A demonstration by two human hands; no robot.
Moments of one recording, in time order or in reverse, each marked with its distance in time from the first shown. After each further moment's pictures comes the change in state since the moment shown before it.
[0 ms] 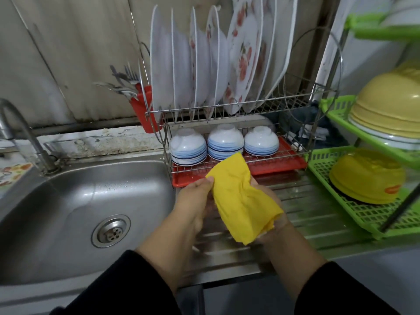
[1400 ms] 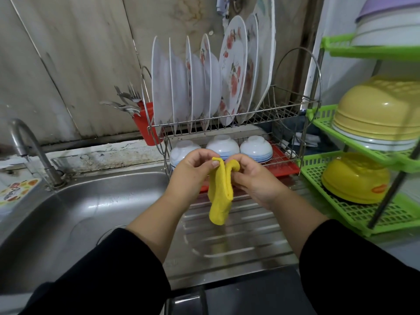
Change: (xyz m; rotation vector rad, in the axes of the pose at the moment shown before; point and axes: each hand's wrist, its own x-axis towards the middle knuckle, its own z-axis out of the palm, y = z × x) left_hand -0.025 0.055 0.004 0.268 -0.289 0.642; right_hand 0.012 -0.042 0.031 -0.784 -0.172 -0.261
